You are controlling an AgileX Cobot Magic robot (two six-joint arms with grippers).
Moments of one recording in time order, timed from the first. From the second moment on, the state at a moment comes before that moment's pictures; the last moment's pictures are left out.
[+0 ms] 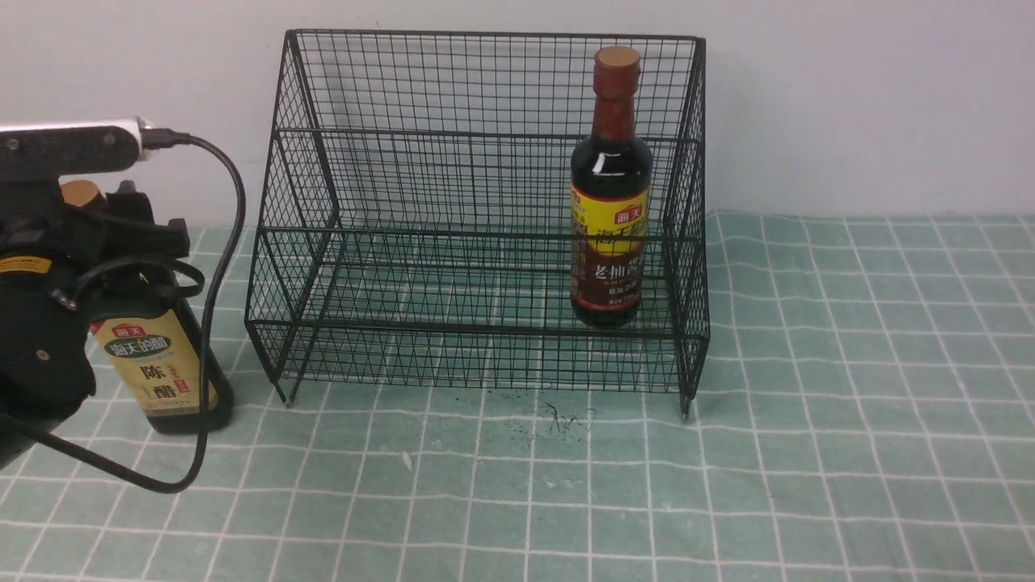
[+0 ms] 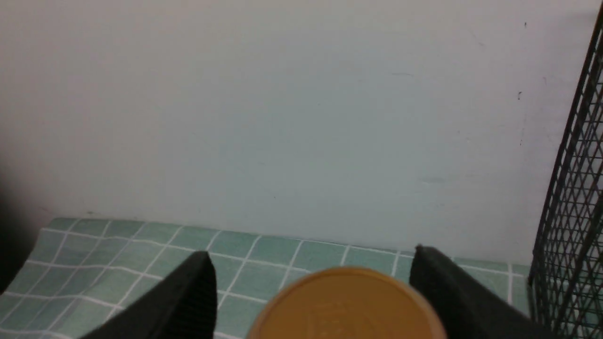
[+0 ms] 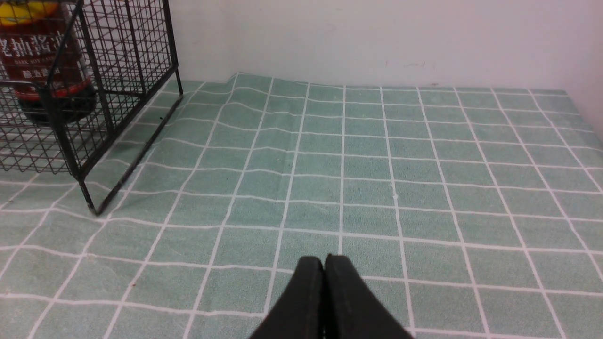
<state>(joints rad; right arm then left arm) -0.01 -0.01 0.02 0.04 0.41 -0.02 -0.10 1.47 -0.67 -0.70 -0.66 0.57</state>
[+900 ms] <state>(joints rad) -0.01 -0.01 0.02 0.04 0.41 -0.02 -0.18 1.29 -1.21 -0.68 -0.22 0.57</state>
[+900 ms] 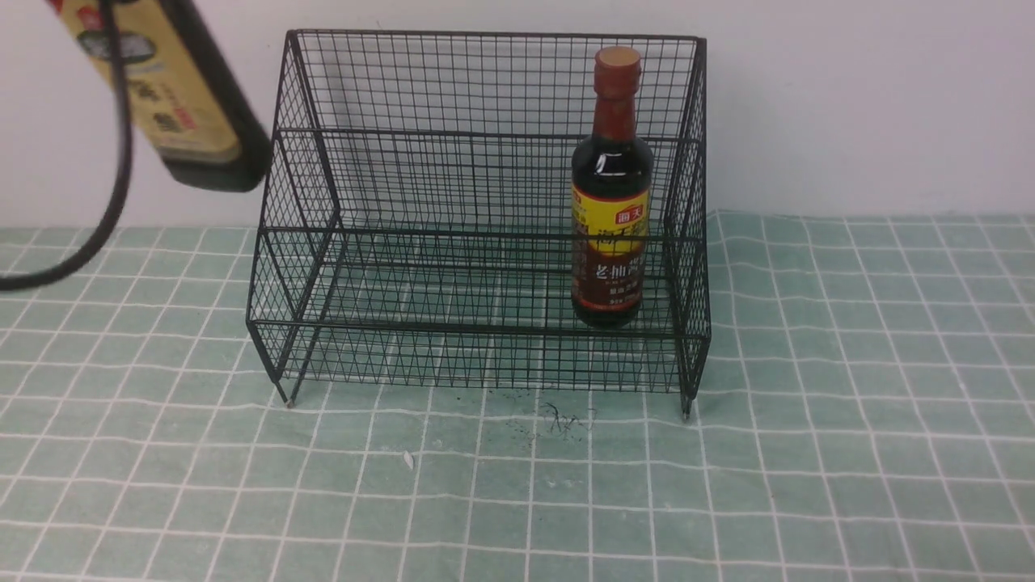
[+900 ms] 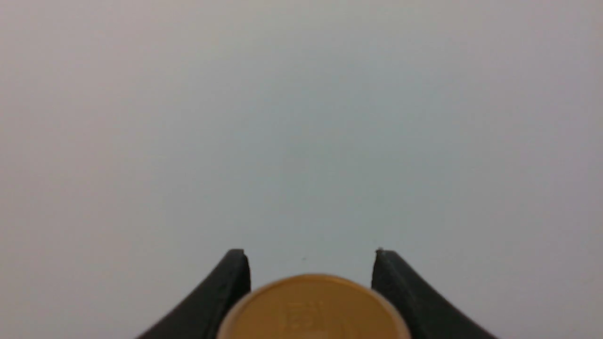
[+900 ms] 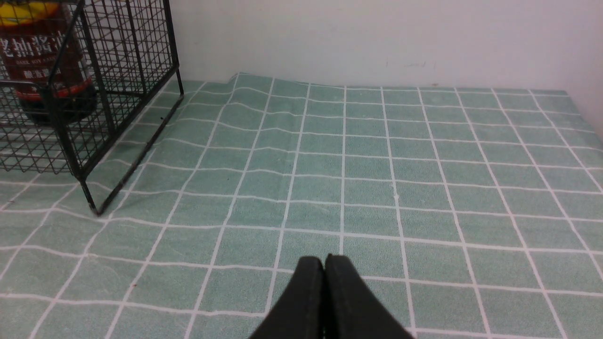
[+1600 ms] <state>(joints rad) -0.01 -0.01 0.02 0.04 0.41 -0.02 -0.30 1.74 -1.41 -0.74 -0.21 0.59</state>
